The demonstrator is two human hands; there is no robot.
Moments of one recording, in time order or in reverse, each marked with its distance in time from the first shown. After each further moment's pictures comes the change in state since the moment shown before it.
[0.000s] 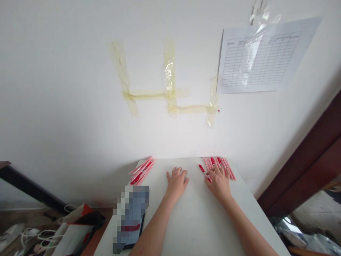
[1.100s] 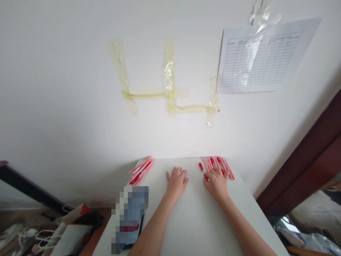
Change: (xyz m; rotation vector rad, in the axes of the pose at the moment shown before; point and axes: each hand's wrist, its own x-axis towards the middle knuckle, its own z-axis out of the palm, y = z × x) left_hand 0.000 0.000 0.002 0.040 -0.002 0.005; right_hand -0.001 -0.008 0.000 -0.010 -0.009 -0.043
